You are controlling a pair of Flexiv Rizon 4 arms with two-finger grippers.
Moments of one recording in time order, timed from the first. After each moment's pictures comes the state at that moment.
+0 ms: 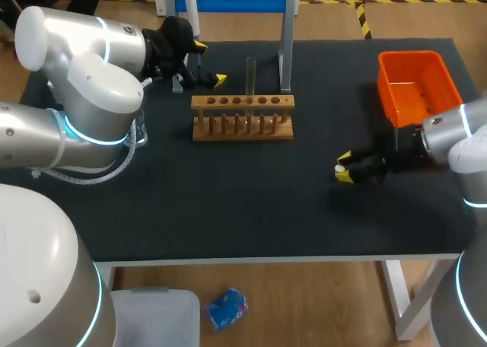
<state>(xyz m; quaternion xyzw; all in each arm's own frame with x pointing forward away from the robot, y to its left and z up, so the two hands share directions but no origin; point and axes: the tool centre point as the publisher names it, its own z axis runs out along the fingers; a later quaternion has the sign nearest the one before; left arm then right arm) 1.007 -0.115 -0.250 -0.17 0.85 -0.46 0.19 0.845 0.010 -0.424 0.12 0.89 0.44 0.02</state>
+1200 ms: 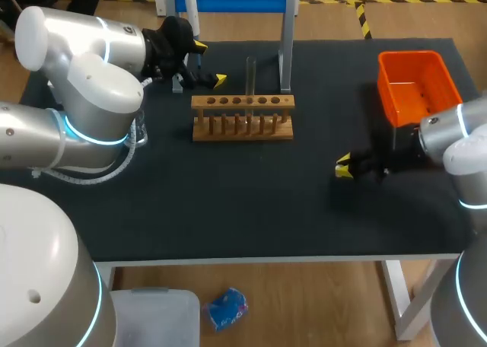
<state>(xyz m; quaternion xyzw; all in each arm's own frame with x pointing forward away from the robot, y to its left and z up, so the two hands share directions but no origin) 1.007 -0.115 -0.250 -0.17 0.85 -0.46 0.19 0.851 0.009 -0.427 0.13 0.89 0.43 0.03</state>
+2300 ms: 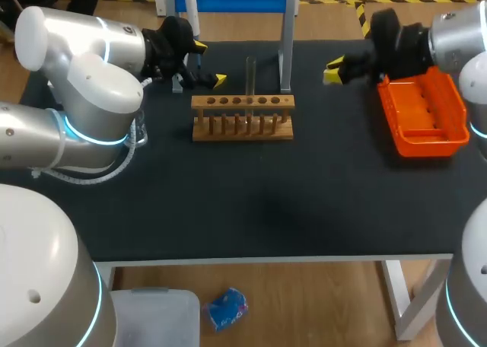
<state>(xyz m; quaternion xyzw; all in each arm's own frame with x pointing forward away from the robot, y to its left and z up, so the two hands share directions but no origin) 1.007 -0.115 -0.250 -0.17 0.85 -0.46 0.19 0.900 0.062 -0.194 0.17 0.86 0.48 0.08</state>
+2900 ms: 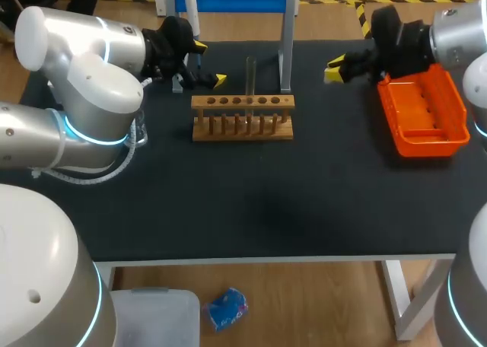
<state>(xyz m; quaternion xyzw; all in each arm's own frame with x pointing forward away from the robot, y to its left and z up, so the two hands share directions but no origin) 1.007 -0.115 -0.250 -0.17 0.85 -0.46 0.19 0.899 0.061 -0.192 0.17 0.86 0.48 0.08</state>
